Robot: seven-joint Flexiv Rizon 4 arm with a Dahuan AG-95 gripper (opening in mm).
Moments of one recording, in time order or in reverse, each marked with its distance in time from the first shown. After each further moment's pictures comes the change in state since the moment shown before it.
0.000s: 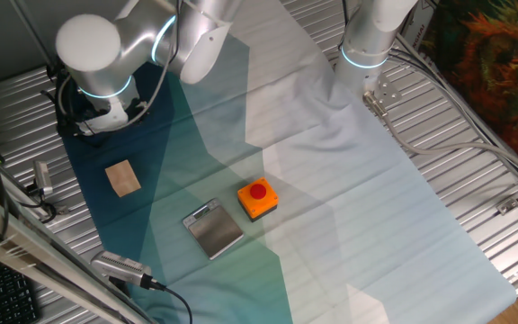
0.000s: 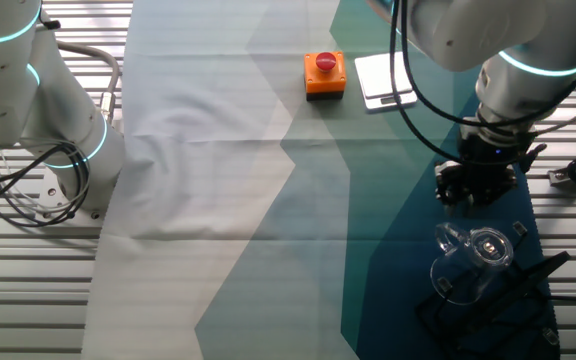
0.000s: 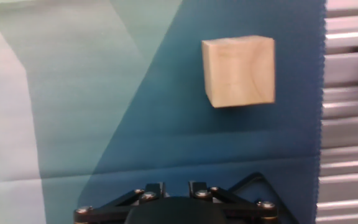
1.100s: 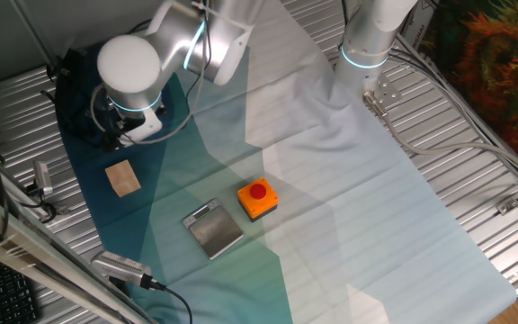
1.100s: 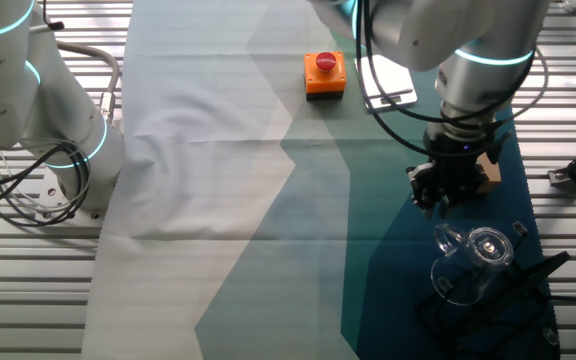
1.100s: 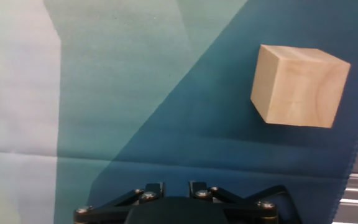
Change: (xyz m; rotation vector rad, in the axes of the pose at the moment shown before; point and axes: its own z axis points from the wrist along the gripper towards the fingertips) arm -0.002 0.028 0.017 0.031 0.103 -0.151
